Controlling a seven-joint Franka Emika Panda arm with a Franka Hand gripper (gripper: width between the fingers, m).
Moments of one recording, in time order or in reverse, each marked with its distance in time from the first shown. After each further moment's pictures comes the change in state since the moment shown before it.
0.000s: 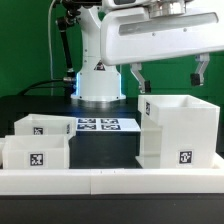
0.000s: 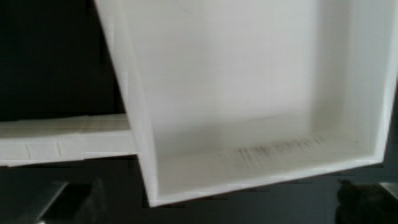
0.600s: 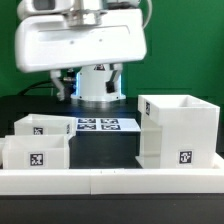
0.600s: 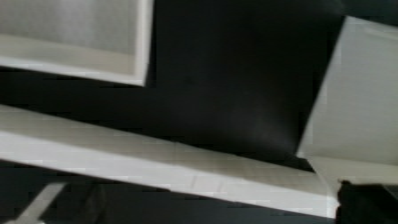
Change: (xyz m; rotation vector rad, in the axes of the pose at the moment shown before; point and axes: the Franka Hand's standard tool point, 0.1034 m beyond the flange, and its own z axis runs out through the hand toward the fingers) arm -0.042 0.124 -0.001 -0.025 -0.002 -0.225
